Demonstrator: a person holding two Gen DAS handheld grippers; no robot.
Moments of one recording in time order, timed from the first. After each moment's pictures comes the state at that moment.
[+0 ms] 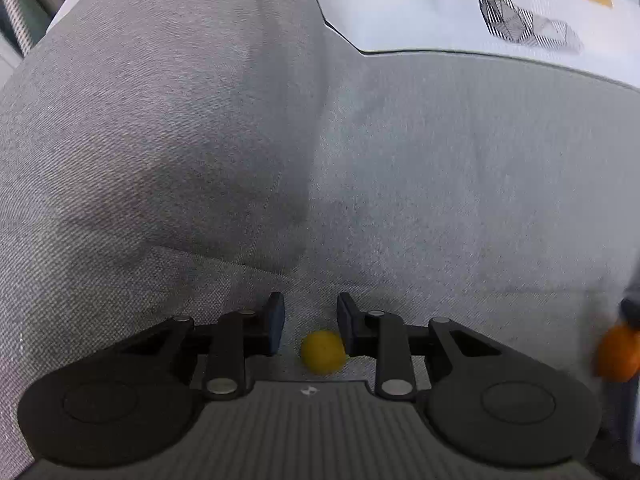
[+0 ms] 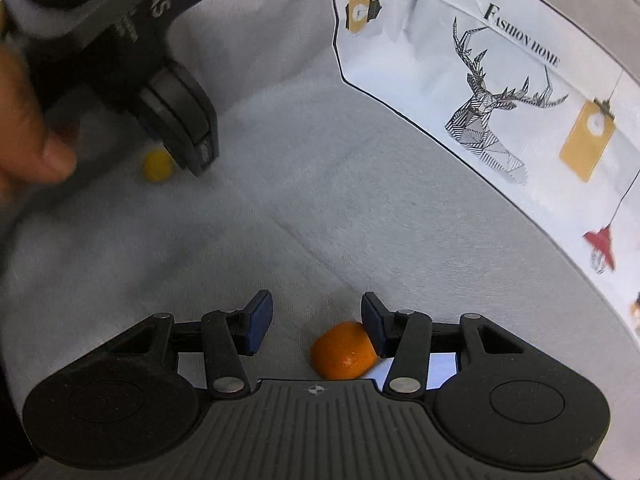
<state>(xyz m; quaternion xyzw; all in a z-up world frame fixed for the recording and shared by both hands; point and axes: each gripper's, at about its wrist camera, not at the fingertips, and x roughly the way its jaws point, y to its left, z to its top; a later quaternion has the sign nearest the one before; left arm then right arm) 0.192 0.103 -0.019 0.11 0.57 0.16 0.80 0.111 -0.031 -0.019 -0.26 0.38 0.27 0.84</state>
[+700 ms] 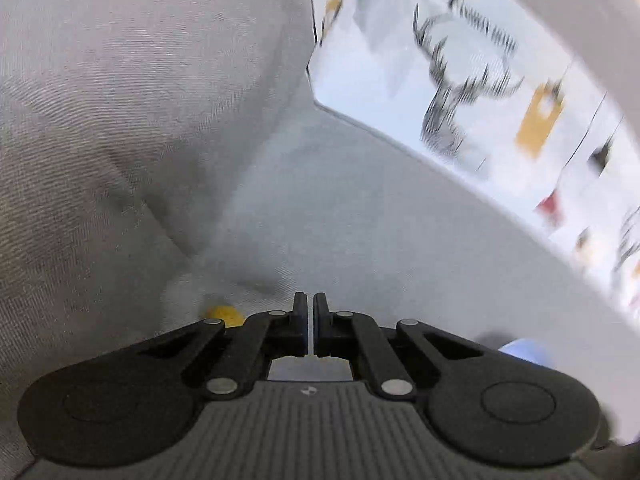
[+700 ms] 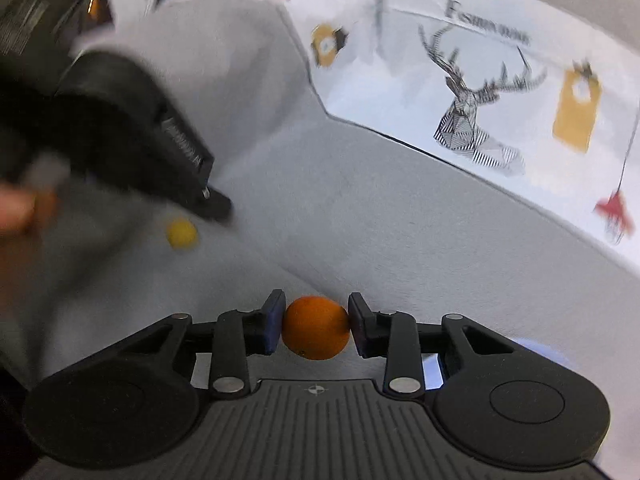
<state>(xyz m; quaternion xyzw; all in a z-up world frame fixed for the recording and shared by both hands) 0.160 0.149 0.021 -0.21 0.50 0.06 0.84 0.124 -0.055 0.000 -0.10 0.38 0.30 0.87</state>
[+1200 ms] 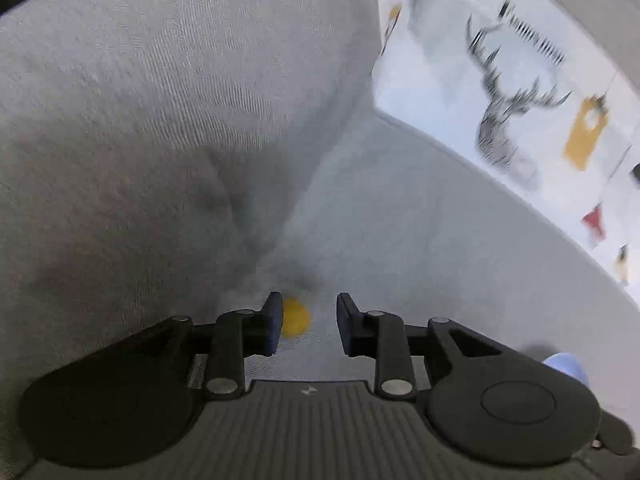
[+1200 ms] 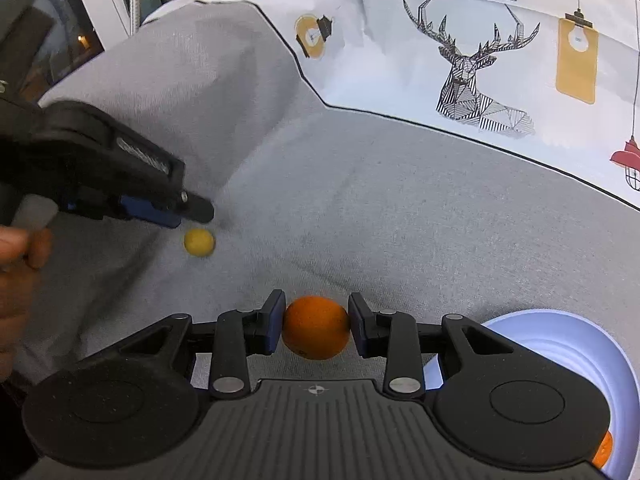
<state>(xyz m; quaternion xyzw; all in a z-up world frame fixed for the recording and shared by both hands) 0.156 0.158 0.017 -0.16 0.52 0.13 0.83 0.134 -0.057 -0.005 -0.06 0.42 0.30 0.85</state>
